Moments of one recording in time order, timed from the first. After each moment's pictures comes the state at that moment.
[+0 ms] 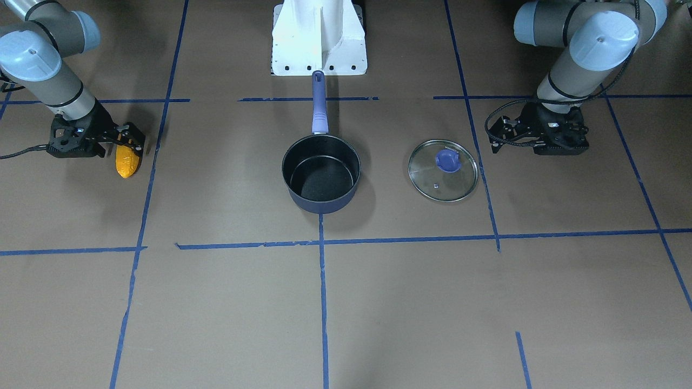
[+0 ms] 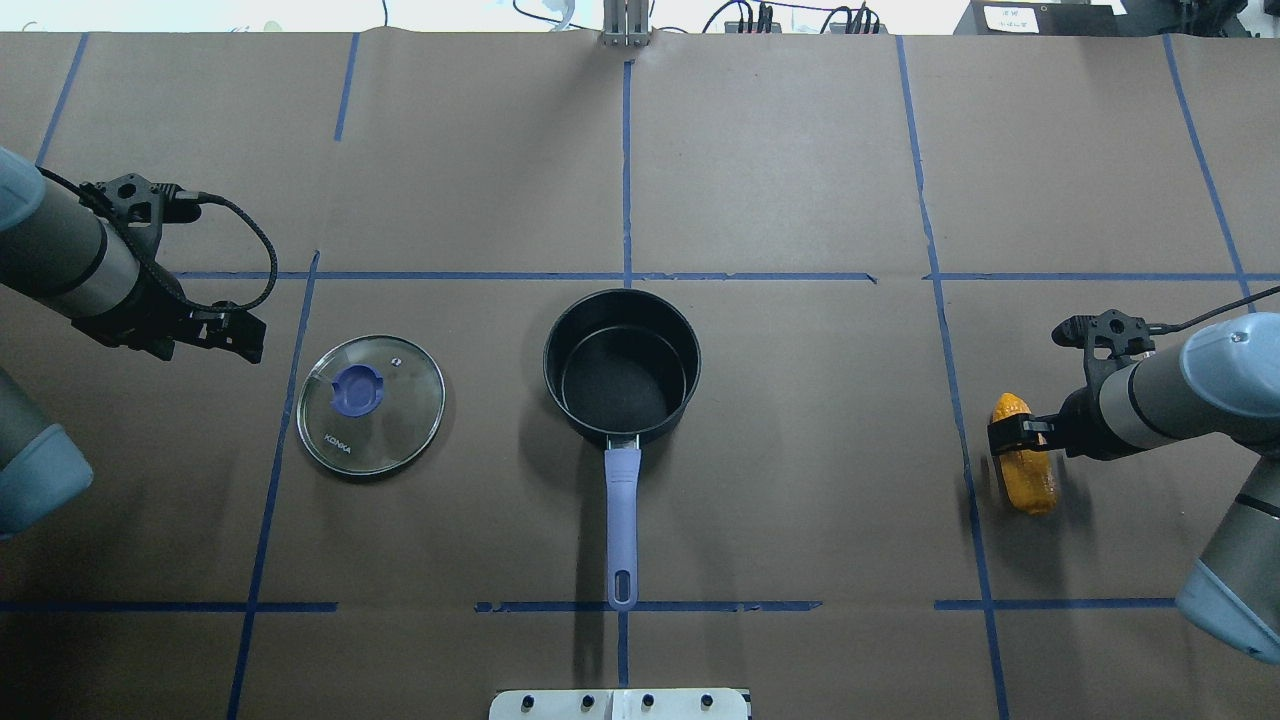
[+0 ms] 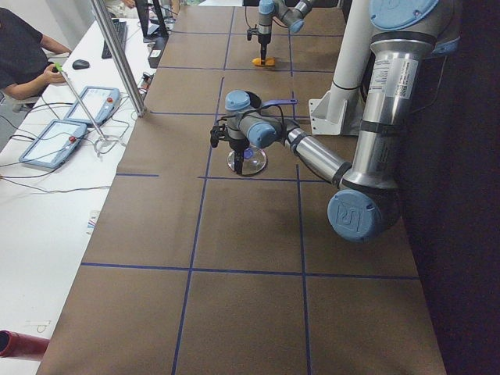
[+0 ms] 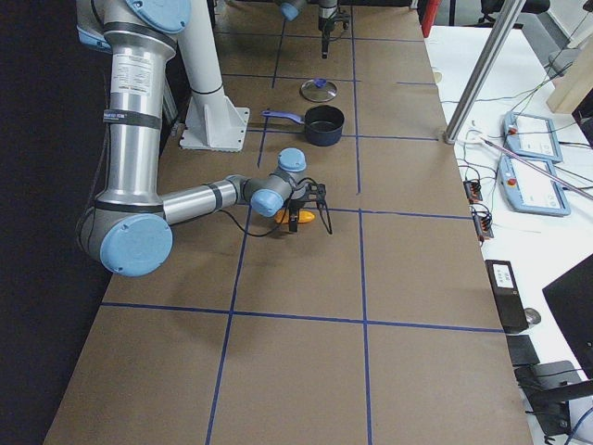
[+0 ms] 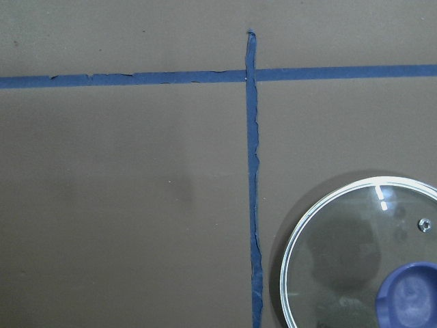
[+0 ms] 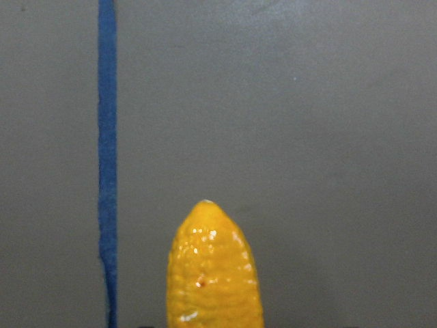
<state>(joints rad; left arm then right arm) -0.85 -1.71 -1.93 -1.68 -2.12 -0.89 0.67 -1.68 1.83 -1.02 2.00 1.10</state>
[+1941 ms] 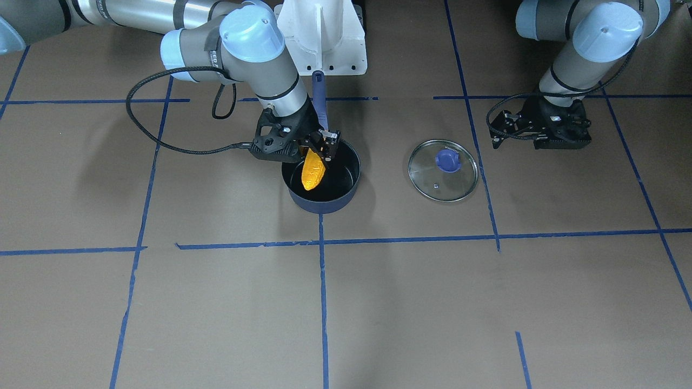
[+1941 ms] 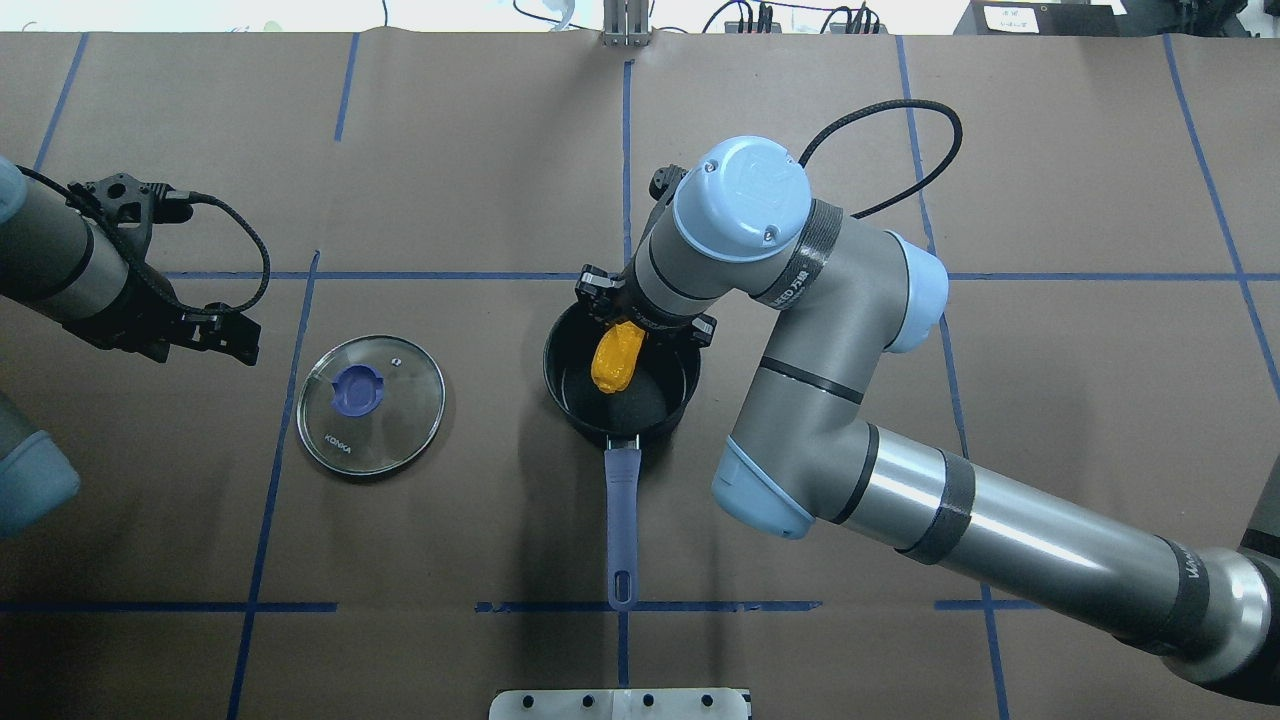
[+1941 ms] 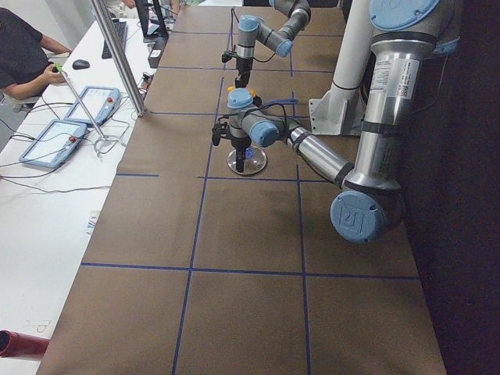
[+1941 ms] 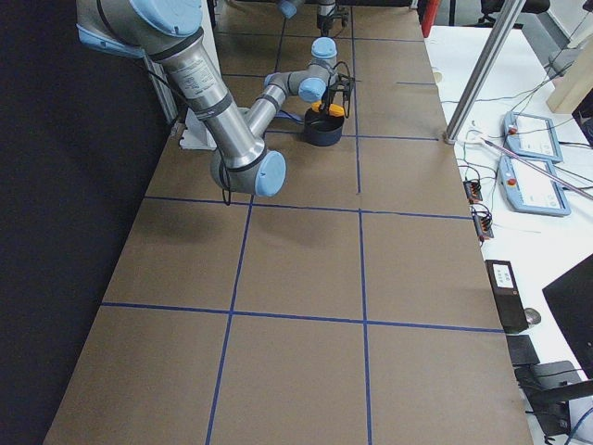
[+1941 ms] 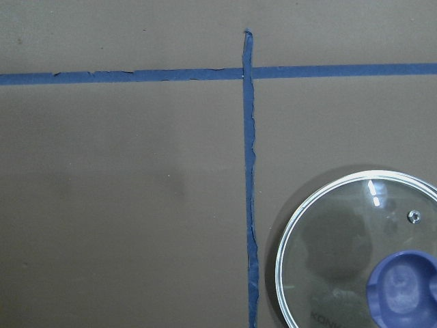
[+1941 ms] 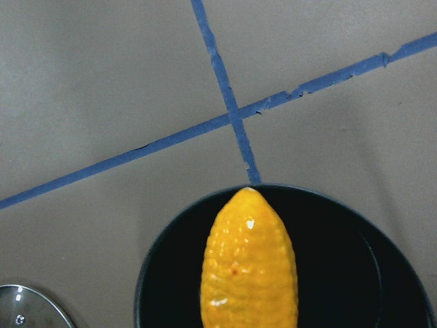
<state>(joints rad) -0.85 -1.70 -1.97 -1.68 -2.12 -0.89 0.56 -0.81 1.58 -1.35 1.93 1.58</state>
